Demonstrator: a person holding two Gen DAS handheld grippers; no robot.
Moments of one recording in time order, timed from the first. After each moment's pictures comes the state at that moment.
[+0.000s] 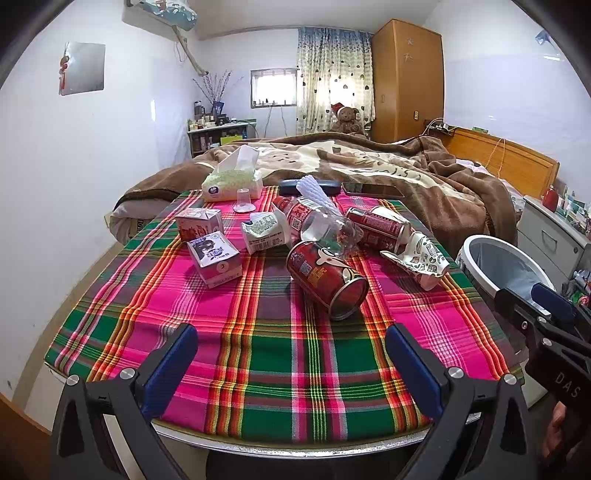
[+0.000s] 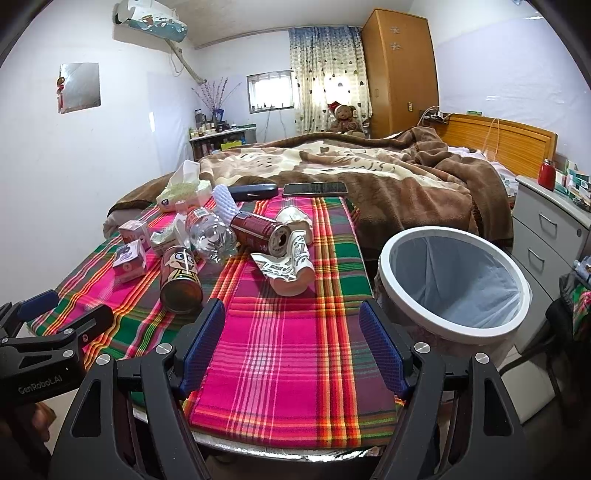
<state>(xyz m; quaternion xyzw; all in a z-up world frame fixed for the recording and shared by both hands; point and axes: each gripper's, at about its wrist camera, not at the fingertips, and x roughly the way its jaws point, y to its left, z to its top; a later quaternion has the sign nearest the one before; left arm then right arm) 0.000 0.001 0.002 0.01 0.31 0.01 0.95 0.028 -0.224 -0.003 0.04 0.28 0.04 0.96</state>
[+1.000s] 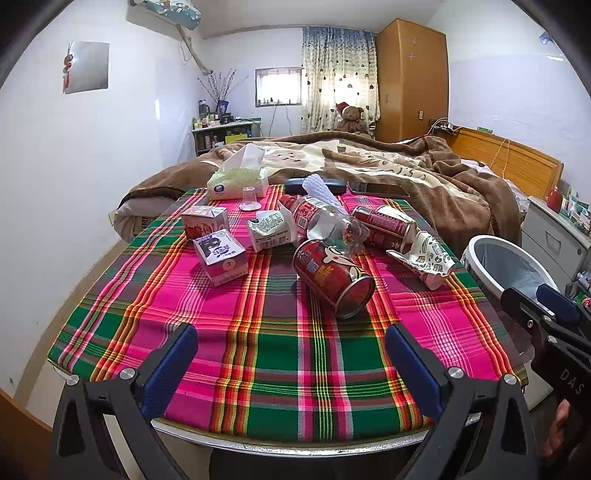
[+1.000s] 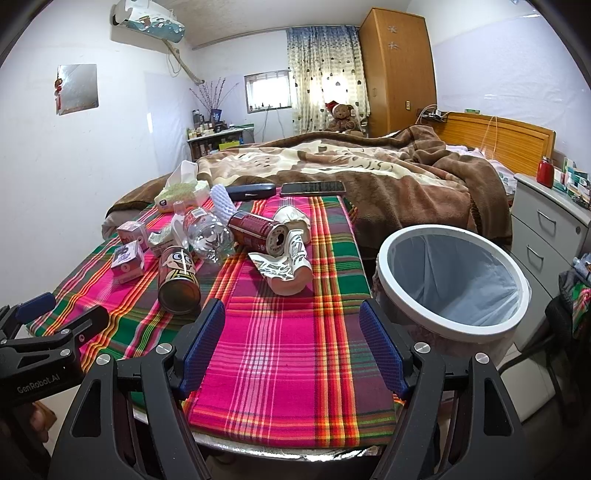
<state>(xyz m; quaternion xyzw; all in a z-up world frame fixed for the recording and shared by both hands) 0.000 0.006 0.000 0.00 0.31 0.01 0.95 0.029 -0.225 -0.005 0.04 0.28 0.03 0.96</state>
